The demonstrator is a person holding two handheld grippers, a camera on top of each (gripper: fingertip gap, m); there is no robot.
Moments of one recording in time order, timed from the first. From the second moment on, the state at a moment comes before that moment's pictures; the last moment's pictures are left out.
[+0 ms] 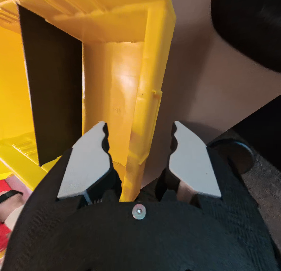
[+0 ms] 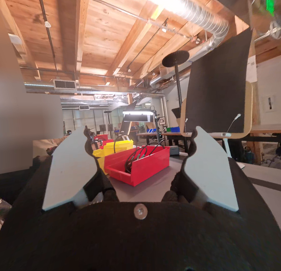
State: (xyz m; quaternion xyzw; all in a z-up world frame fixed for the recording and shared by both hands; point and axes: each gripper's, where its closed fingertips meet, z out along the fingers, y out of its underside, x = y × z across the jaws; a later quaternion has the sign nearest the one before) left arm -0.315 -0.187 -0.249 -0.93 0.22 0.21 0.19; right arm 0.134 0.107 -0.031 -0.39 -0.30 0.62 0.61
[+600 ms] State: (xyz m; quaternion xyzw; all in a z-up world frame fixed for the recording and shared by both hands) left arm -0.341 -0.194 -0.245 -0.80 0.30 0.50 0.16; right arm 0.133 0.116 -0.038 -0.40 -0.28 0.60 0.63
